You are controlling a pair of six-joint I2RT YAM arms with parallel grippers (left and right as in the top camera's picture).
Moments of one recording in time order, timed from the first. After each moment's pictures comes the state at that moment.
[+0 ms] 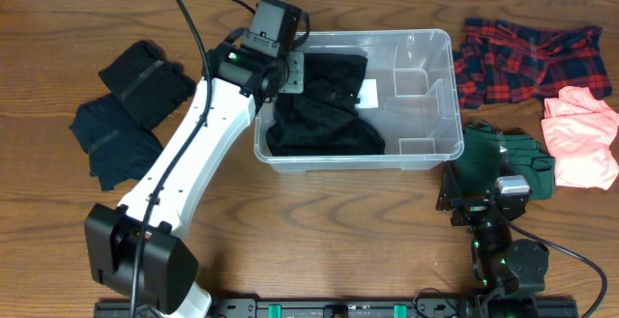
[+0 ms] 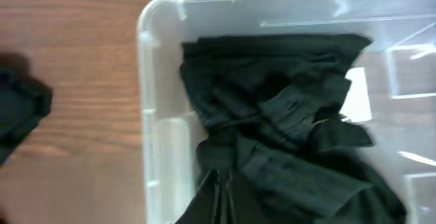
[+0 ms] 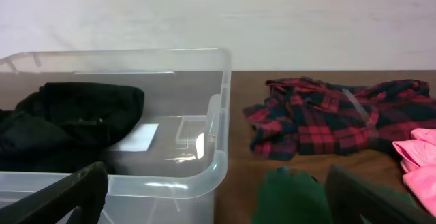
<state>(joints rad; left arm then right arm) -0.41 1.74 1.60 -0.89 -0.14 -0.32 0.03 0.01 0.01 -0.07 -0.06 0.09</state>
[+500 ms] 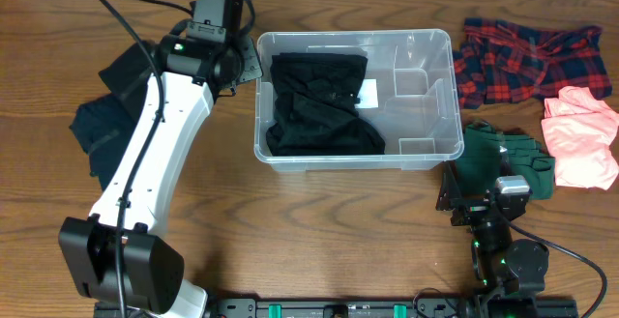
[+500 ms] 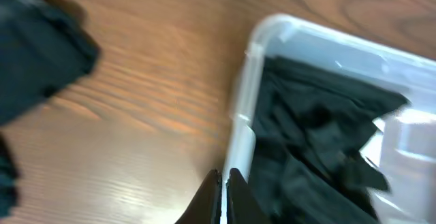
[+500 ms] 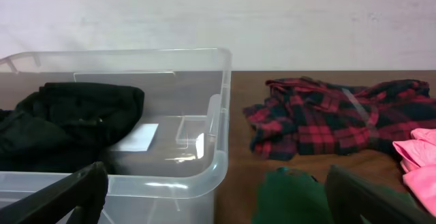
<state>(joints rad) -0.23 1.70 1.60 -0.94 -0.02 -0.48 0.03 0.01 0.01 -0.07 -0.06 0.09</state>
